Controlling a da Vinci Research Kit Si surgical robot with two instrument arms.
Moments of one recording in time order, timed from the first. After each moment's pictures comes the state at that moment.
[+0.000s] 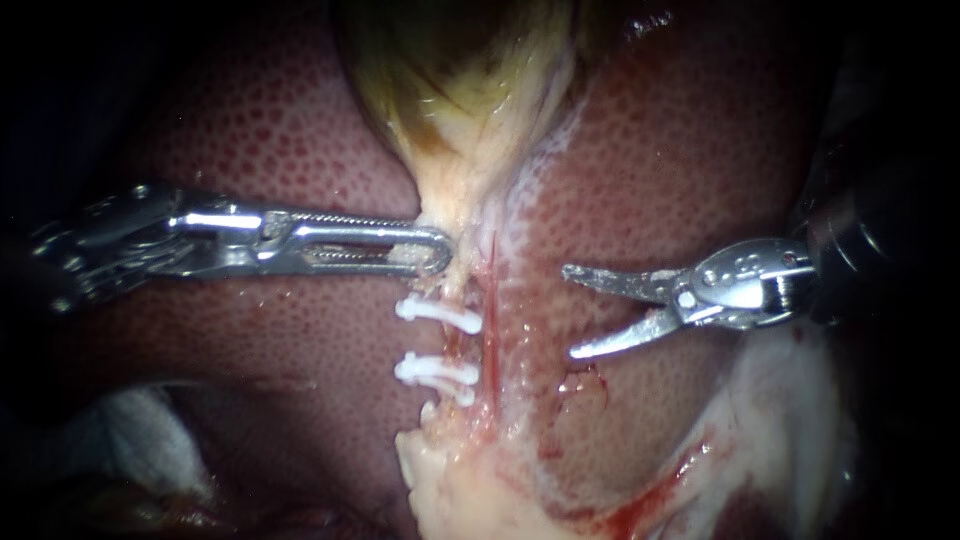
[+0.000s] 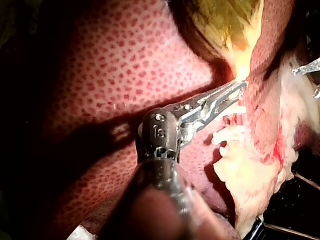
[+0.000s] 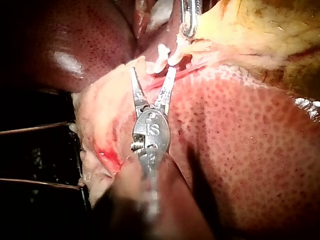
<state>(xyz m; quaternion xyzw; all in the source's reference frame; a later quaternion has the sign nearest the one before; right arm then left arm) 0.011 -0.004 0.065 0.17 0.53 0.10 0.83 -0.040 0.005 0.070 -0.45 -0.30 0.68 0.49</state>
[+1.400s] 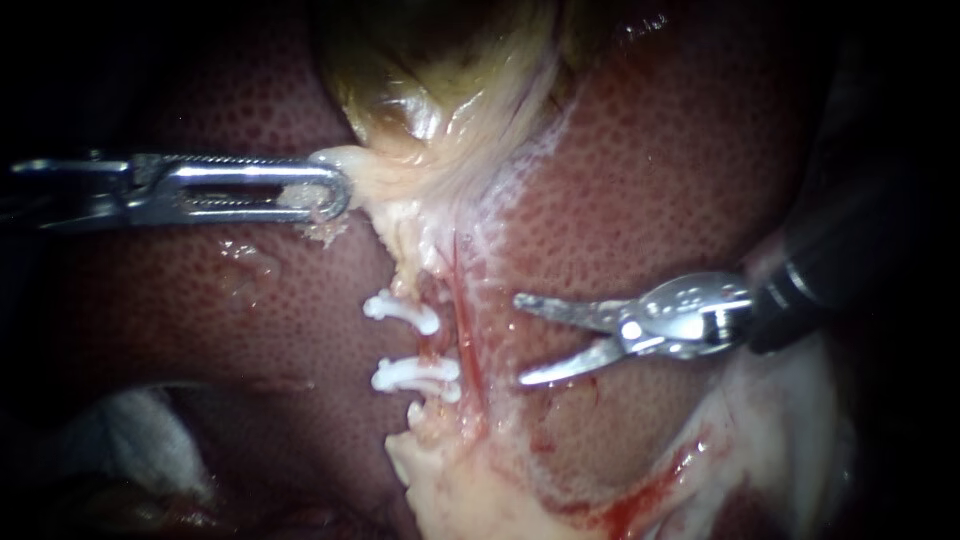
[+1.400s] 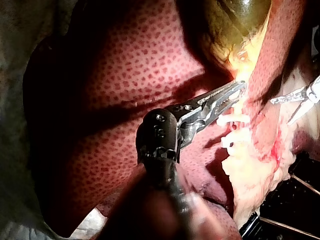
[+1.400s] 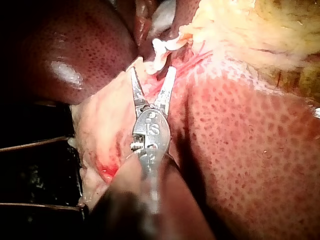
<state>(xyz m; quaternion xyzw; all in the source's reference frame) 0.017 -0.009 0.072 0.20 0.52 0.10 0.83 -0.032 0.009 0.059 -0.47 -0.29 0.66 0.51</state>
